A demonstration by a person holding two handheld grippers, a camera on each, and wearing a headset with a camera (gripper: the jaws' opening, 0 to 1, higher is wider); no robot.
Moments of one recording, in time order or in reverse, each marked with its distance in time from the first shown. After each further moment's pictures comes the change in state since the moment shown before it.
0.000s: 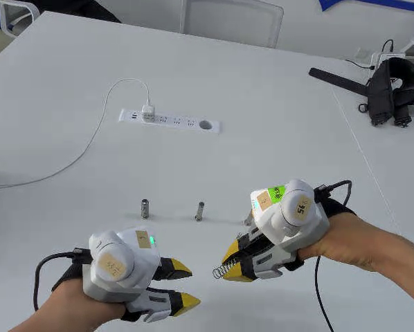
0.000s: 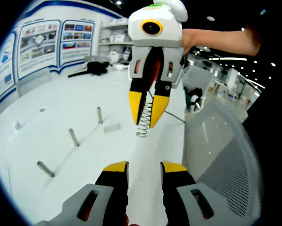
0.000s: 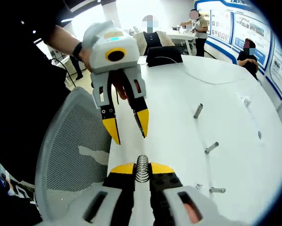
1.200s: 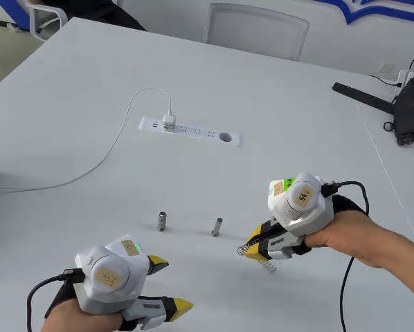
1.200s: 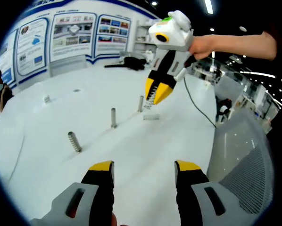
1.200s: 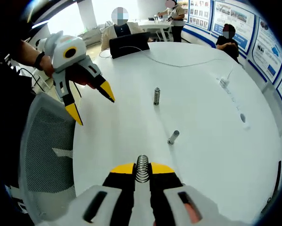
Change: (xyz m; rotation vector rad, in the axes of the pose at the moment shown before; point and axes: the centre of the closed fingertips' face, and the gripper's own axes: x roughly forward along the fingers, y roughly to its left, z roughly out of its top) left arm -0.024 0.064 -0.033 -0.178 -0.017 0.253; right arm 0.005 -0.096 -0.014 0.111 0.070 -0.148
